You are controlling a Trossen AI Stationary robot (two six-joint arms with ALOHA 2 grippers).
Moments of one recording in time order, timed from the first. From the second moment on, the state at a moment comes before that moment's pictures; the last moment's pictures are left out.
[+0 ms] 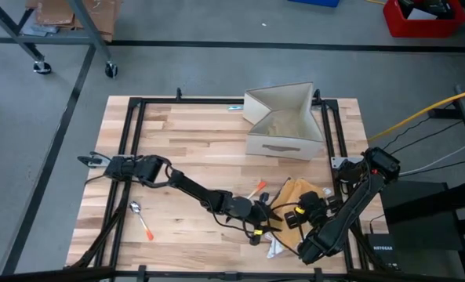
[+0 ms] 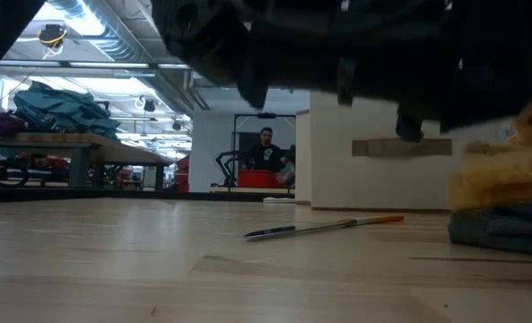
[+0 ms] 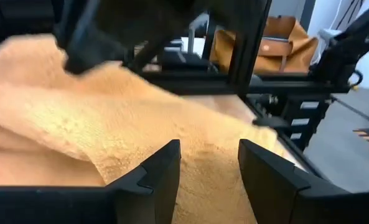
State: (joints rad) left arm -0.31 2.35 1.53 0.69 -0.07 -0.10; right arm 0.90 1.80 1.36 -1.57 0.43 2.19
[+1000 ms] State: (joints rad) left arm -0.28 2.35 1.54 0.18 -0.04 -0.39; right arm 0.90 1.80 1.49 -1.57 0.49 1.75
